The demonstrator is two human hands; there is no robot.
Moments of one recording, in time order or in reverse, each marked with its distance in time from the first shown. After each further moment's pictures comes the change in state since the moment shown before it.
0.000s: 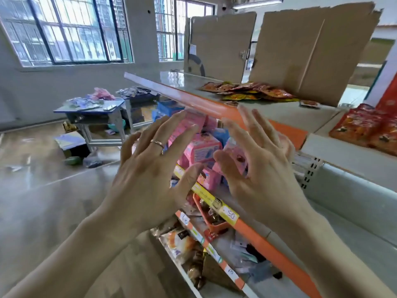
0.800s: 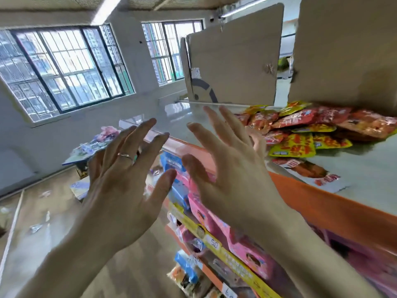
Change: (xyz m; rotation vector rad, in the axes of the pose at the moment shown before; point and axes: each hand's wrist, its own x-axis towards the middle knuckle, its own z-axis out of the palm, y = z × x) left_hand 0.197 -0.190 0.076 0.134 0.018 0.032; right_hand 0.245 0.023 0.140 0.130 0.111 0.011
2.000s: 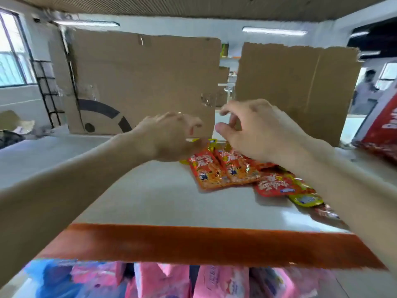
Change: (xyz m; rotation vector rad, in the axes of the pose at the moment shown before) left_hand 0.301 -0.026 0.172 -0.424 -0.350 0.733; right_hand 0.171 0.068 0.008 -0.866 -0.023 0.576
